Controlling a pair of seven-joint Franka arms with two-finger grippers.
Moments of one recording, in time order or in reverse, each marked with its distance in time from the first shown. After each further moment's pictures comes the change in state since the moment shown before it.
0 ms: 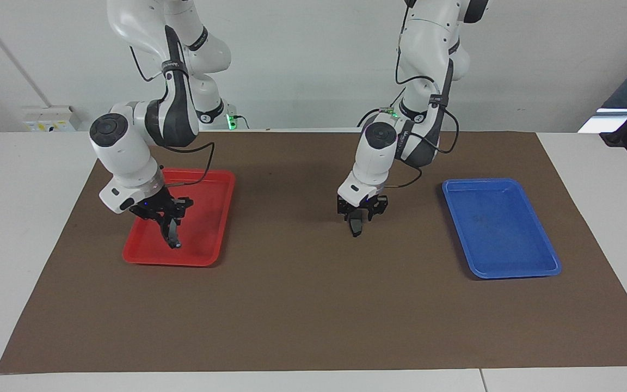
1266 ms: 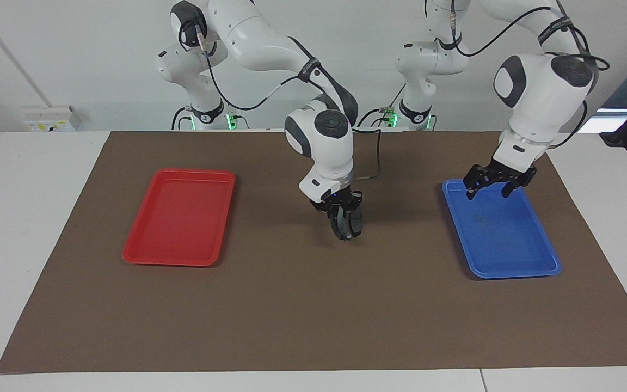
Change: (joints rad) left arm 0.503 -0.271 0.022 0.214 0.001 -0.473 0.456; right arm 0.655 0.428 0.012 0.511 0.111 0.013 0.742
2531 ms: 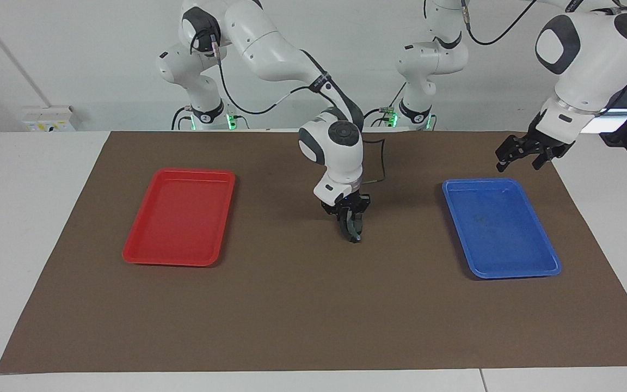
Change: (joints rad) left arm 0.075 -0.024 -0.005 0.088 0.000 -0.190 0.051; right arm 0.058 0.018 -0.007 -0.074 0.000 0.100 0.000
